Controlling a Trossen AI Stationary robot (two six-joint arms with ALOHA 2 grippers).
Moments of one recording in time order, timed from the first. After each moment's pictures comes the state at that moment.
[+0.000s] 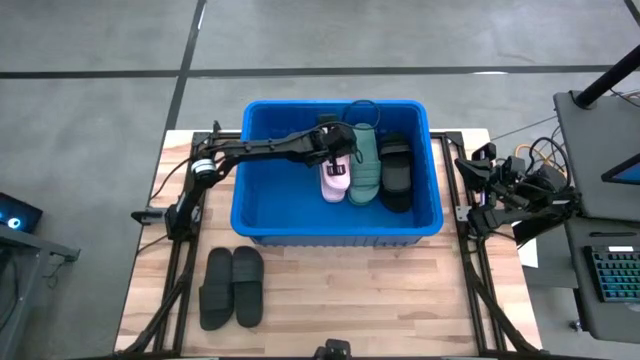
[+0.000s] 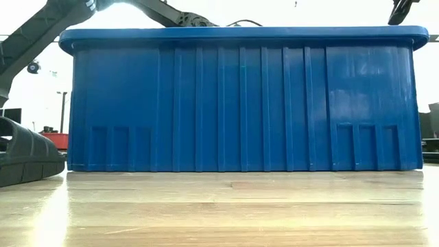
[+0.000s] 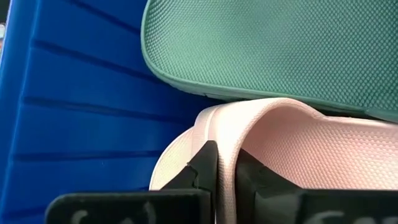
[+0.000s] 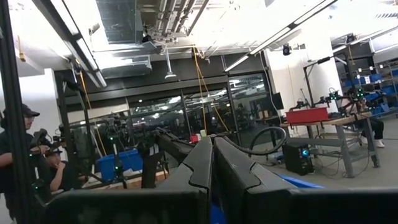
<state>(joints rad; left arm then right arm) 0.35 2.11 1.79 -0.46 -0.50 0.51 0.21 0.00 0.43 0.03 0.50 -0.03</state>
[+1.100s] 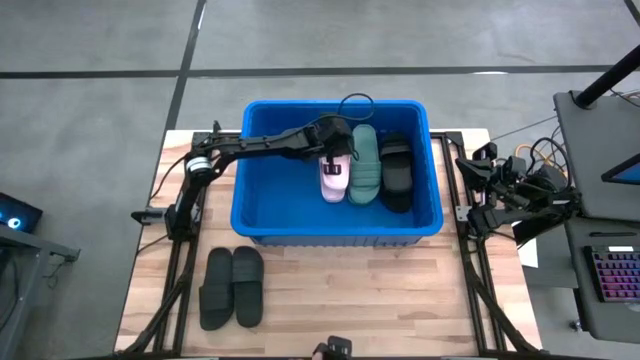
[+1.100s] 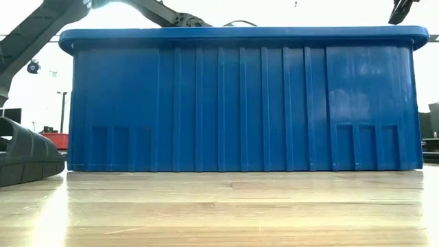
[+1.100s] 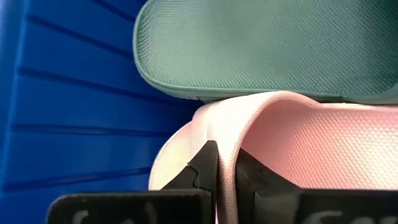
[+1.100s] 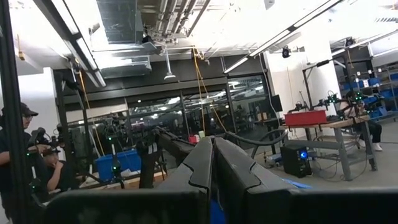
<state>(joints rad) 0.38 2.07 1.74 -0.42 -0.36 0.63 0.21 0.00 0.44 0.03 0.50 -0.05</state>
